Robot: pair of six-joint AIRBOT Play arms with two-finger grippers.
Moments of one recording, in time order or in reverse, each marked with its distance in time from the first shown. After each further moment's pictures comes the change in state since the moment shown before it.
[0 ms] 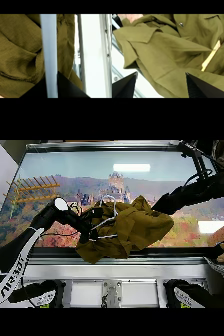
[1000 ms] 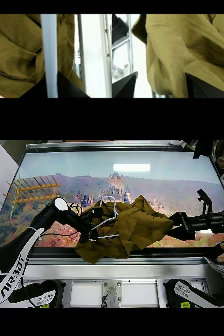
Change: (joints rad) left arm 0.000 0.000 0.000 0.001 0.000 0.000; right arm -0.502 -0.093 -0.674 0.509 0.150 -1.128
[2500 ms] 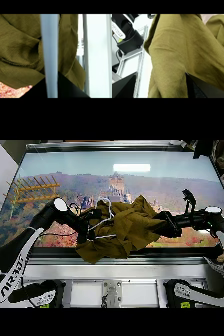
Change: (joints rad) left arm 0.001 0.000 -0.001 0.046 0.003 0.000; right arm 0.183 -0.127 -0.022 0.143 -0.024 -0.083
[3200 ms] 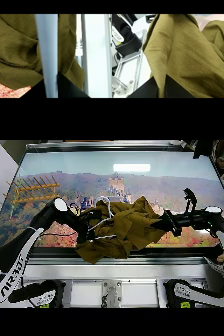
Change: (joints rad) left arm 0.000 0.000 0.000 -0.002 -0.002 0.000; right arm 0.002 0.000 0.000 0.023 -0.006 -0.005
